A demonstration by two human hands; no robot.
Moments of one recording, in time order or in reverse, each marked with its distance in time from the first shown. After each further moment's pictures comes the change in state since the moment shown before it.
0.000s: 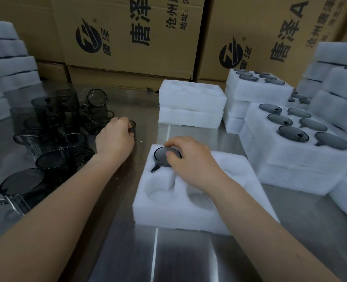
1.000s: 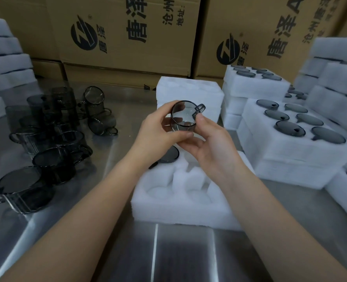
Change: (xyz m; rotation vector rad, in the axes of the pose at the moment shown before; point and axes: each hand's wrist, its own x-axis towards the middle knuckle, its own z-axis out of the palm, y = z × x) left_hand -0.041 0.080 -0.023 -1.083 -0.259 0.232; right_hand -0.001 0.013 -0.022 1.422 0.143 0.201
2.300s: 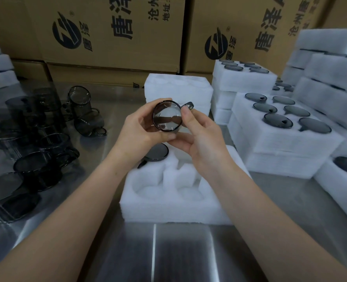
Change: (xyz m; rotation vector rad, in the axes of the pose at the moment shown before) left_hand -0.001 -0.011 -0.010 -0.166 -0.074 0.036; right_hand -0.003 -0.001 0.004 -0.084 0.110 -0.069
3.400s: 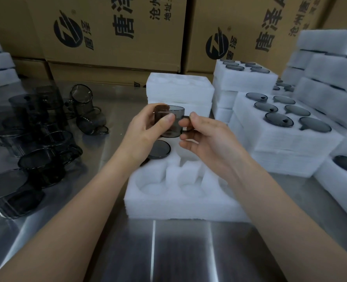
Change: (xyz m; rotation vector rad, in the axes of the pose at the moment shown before) left_hand -0.008 0.007 0.004 0.009 0.019 -0.062; right_hand 0.000 -0.006 -0.021 -0.026 -0.210 0.049
